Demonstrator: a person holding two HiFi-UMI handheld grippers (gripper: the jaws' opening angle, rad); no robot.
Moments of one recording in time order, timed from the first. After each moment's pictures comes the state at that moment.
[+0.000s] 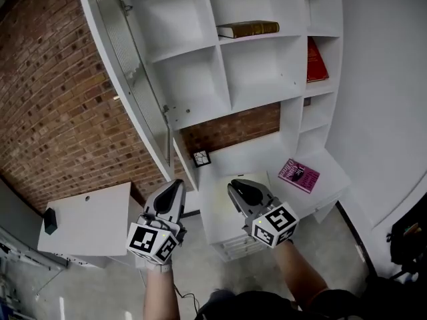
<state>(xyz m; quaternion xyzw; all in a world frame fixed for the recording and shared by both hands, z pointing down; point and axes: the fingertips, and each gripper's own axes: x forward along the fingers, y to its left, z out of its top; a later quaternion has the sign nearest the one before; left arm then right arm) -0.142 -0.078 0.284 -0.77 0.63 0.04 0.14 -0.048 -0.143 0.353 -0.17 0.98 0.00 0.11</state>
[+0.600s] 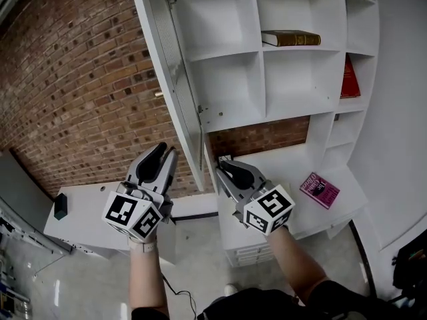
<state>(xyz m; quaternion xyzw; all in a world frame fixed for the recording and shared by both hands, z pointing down) -0.235 -0.064 0.173 -0.73 0.65 0.04 0.20 -0.168 -0.127 0.271 -0.06 0.99 0.04 0.15</state>
